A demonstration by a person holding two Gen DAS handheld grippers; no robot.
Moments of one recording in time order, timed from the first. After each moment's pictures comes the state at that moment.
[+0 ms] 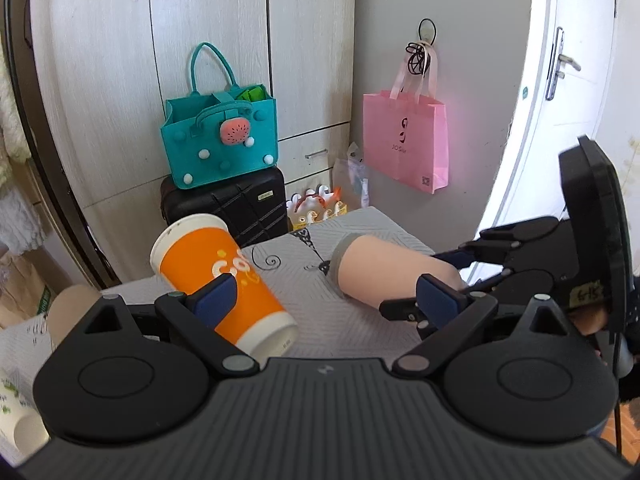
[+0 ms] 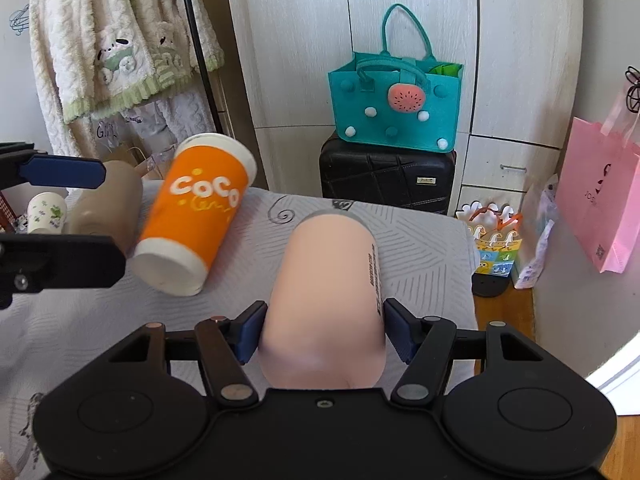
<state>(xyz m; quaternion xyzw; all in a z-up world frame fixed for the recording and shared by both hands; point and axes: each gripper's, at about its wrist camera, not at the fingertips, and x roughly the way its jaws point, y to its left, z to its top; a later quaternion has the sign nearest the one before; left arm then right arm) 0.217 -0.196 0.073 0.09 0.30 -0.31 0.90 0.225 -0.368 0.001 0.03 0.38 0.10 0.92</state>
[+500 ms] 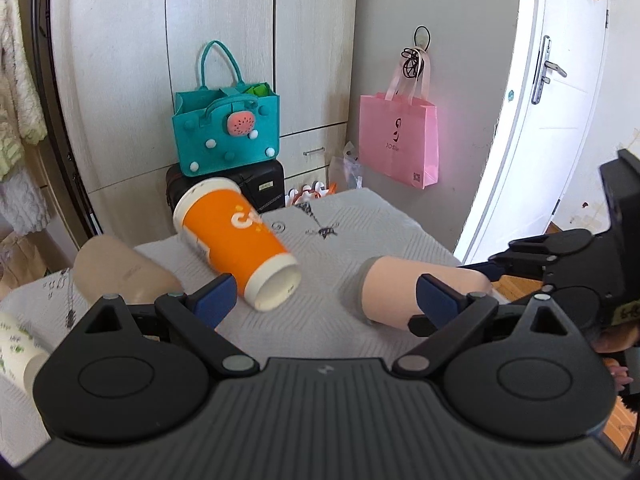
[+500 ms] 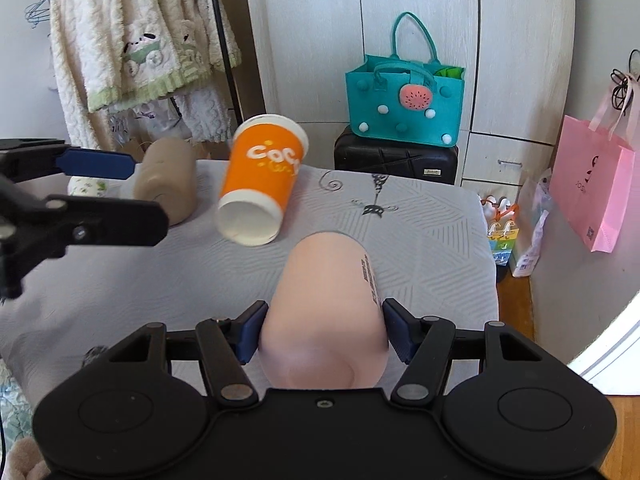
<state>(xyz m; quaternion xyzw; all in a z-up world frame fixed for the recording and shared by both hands) 0.166 -0.148 0.069 0.08 0.30 -0.32 0.90 0.146 -0.325 0.015 0.02 0.37 0.09 0.92</state>
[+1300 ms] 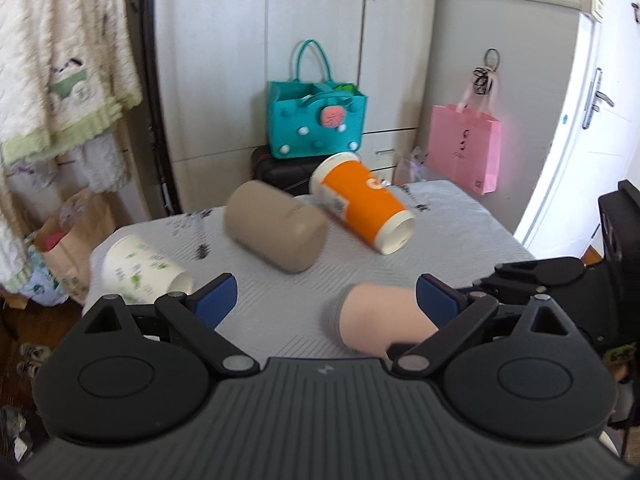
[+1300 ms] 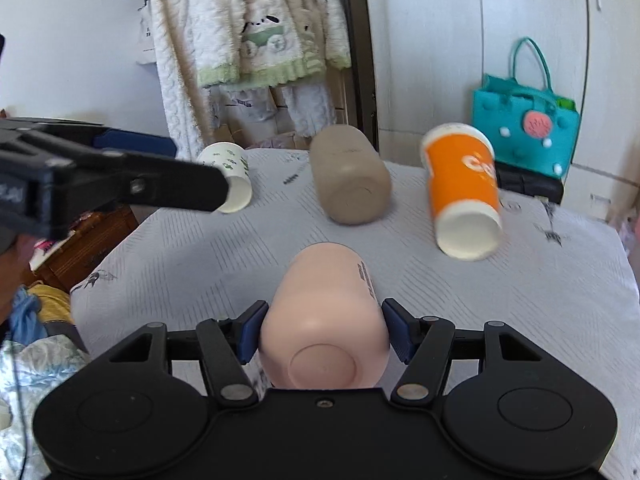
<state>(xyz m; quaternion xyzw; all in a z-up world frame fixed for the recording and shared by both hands) 0.131 -0.009 0.083 0.04 0.31 -0.22 0.92 0.135 -0.181 0.020 0.00 0.35 0.21 0.91</state>
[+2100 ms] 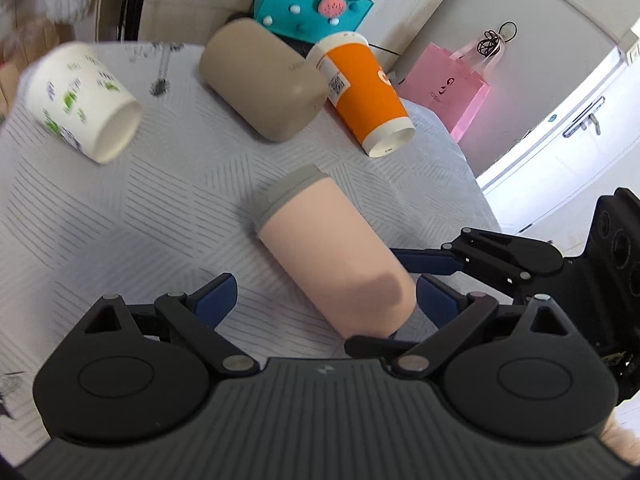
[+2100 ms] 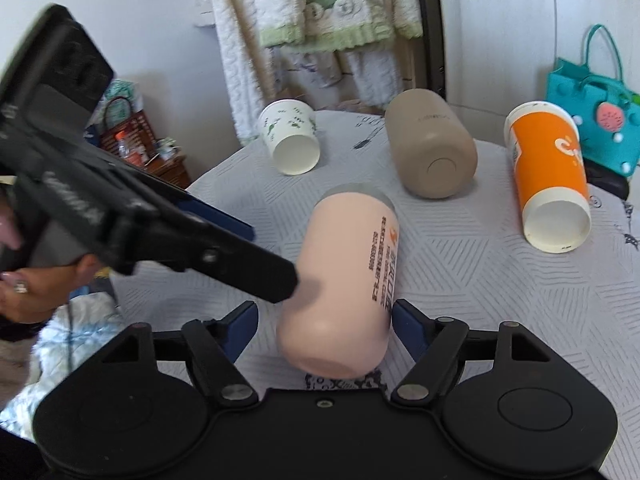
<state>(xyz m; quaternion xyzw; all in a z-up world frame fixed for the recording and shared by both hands) 0.178 0.009 -0.001 -0.12 0.48 -0.28 0.82 0.145 -0.171 0.008 -0.01 0.40 0.32 0.86</state>
